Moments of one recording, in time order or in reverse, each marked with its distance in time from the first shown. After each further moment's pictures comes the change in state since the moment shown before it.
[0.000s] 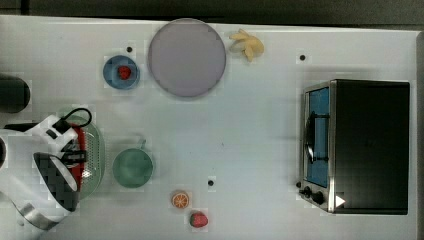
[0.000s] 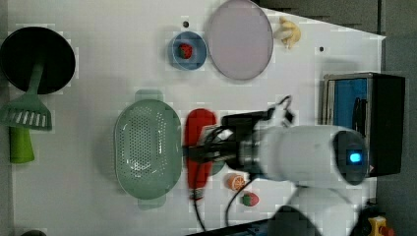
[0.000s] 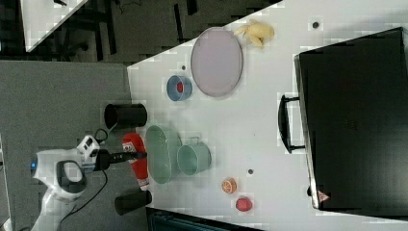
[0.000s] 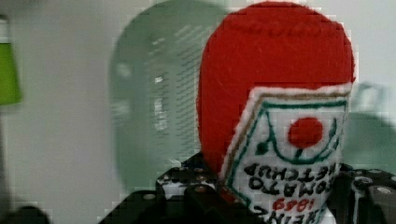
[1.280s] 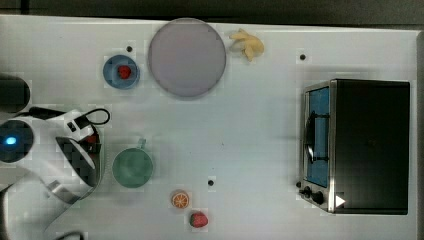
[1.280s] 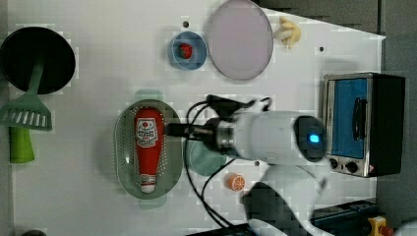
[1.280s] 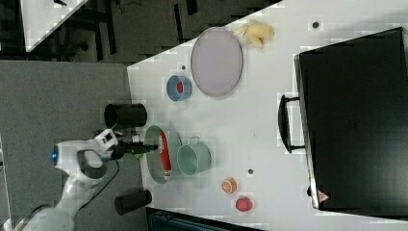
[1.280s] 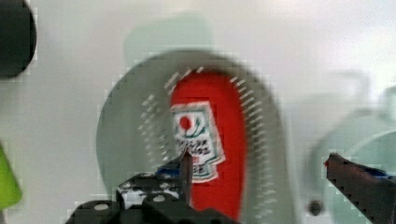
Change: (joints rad) arm 0.017 0.126 -0.057 0.025 -0.150 0.121 0.301
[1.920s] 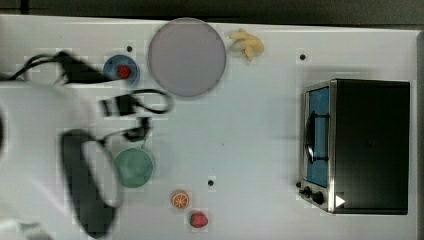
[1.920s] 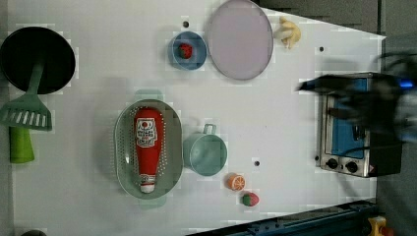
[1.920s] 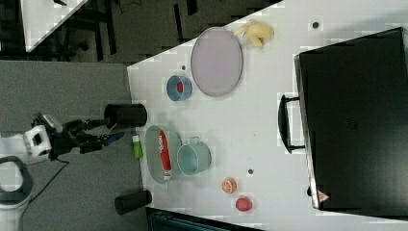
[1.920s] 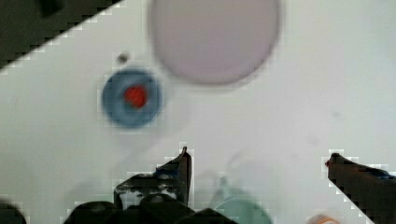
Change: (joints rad) arm -0.160 -0.425 -0.147 0.177 0.065 -0.451 0.034
